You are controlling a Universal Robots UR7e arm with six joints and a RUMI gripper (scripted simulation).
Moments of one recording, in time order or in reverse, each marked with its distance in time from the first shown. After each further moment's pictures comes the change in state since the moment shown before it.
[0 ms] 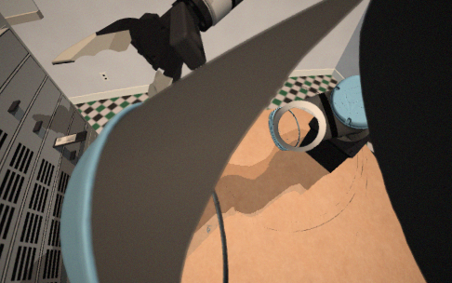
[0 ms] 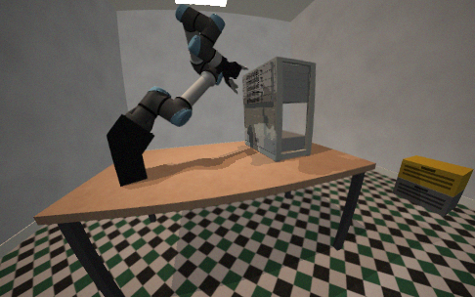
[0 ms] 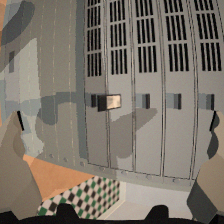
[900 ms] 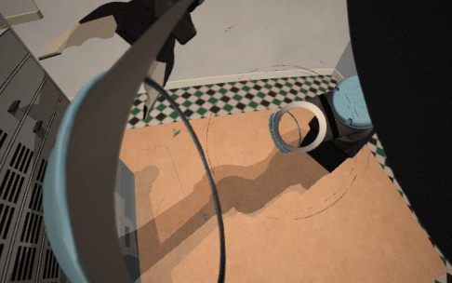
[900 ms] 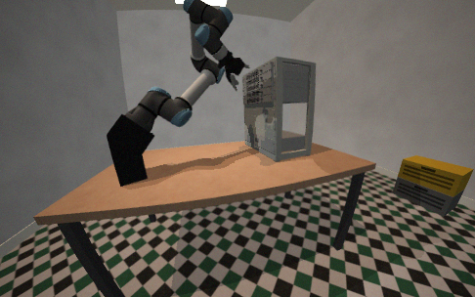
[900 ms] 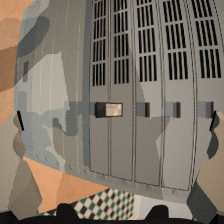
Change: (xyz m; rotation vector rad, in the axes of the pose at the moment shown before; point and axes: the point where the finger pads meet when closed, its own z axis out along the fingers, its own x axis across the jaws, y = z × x) arm 0.013 -0.002 -0.004 0.090 -0.107 0.027
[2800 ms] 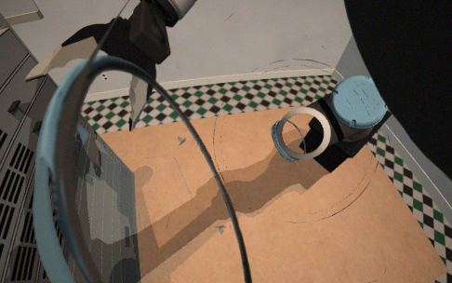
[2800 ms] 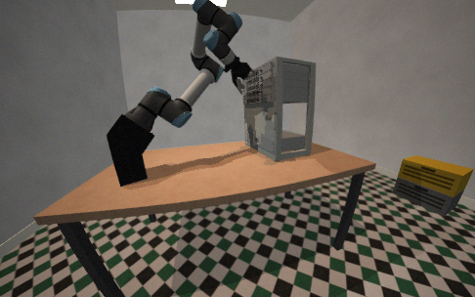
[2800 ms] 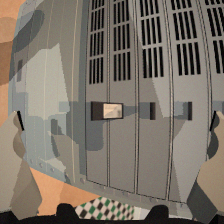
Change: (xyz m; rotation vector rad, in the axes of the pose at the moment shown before) arm 0.000 0.018 0.036 0.011 -0.005 0.002
